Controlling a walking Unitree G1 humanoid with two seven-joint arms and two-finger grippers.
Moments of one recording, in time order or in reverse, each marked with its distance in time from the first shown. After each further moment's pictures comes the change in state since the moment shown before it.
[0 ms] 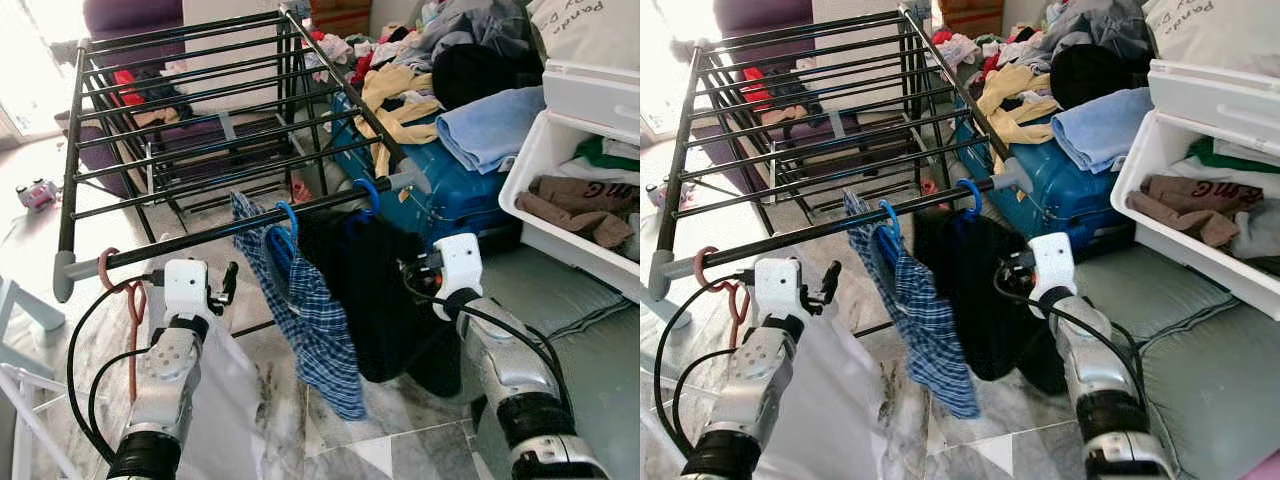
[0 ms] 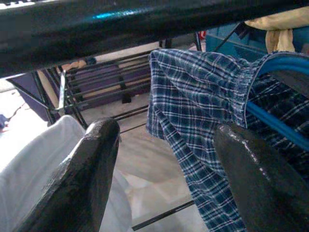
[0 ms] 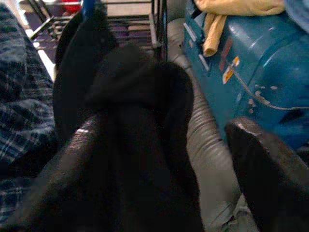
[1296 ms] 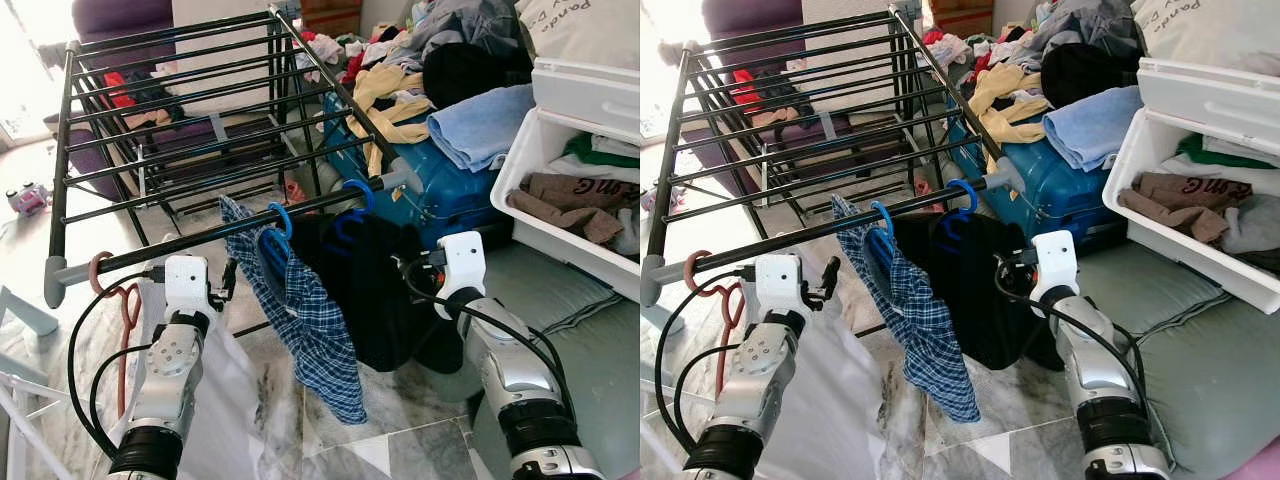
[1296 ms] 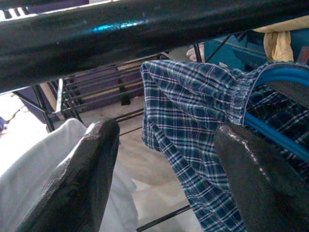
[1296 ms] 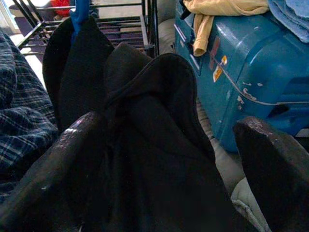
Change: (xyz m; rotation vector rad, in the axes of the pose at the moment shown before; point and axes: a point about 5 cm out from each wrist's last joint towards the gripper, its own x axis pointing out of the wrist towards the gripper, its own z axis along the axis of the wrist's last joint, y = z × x) left arm 0.004 -0.001 0.003 0.002 -0.007 0.016; right arm -0.003 0.003 0.004 0.014 0.003 -0.011
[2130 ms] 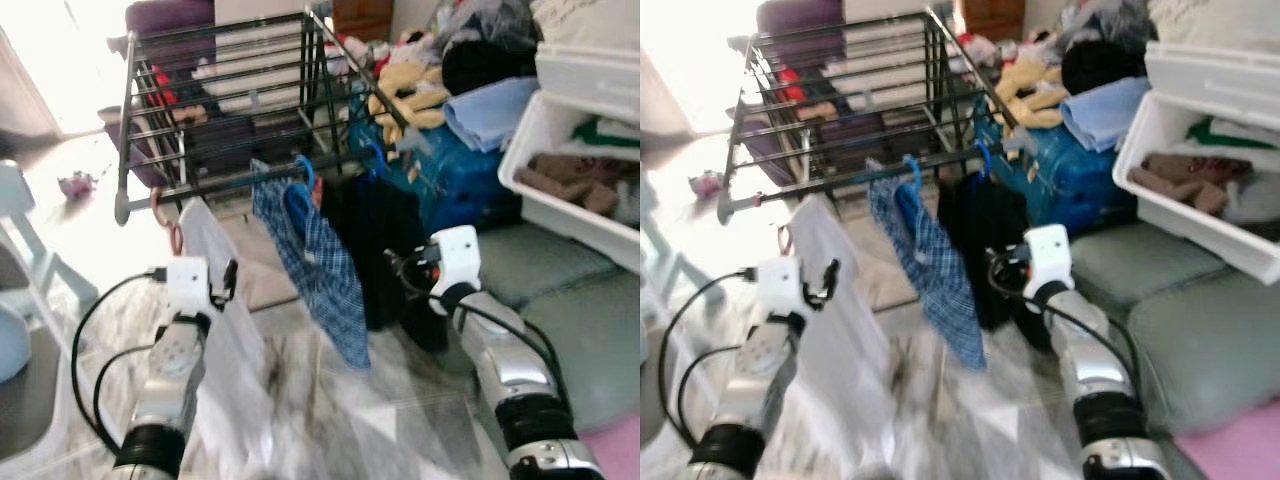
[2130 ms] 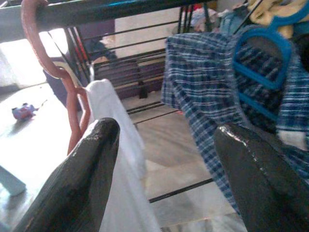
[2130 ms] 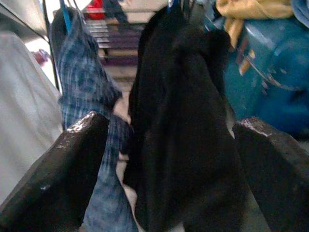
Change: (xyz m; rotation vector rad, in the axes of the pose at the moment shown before) left arm 0.008 -0.003 0.007 -0.003 -0.018 -0.002; right arm 0.004 0.004 0.006 -0.010 -0.015 0.018
